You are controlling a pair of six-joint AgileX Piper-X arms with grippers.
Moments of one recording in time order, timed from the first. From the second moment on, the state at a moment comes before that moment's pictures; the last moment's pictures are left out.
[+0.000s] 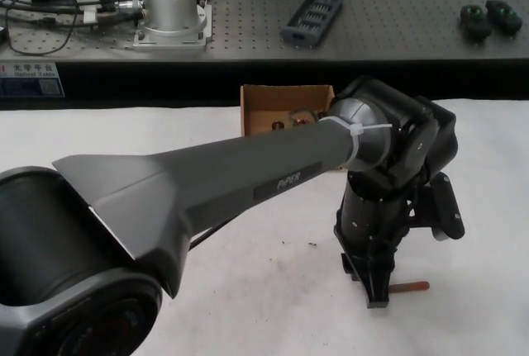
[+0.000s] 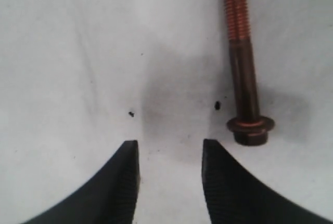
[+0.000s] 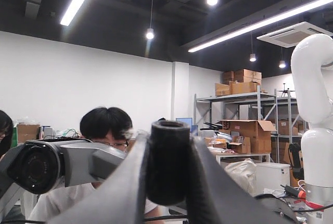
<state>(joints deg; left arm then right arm) -50.1 132.9 -113.2 65.6 -1.5 39.0 11.8 9.9 0.6 -50.0 -43.4 36.5</state>
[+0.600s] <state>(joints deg) -50.1 131.2 -113.2 69.4 -2.9 40.7 11.8 9.9 0.6 -50.0 -43.4 36.4</state>
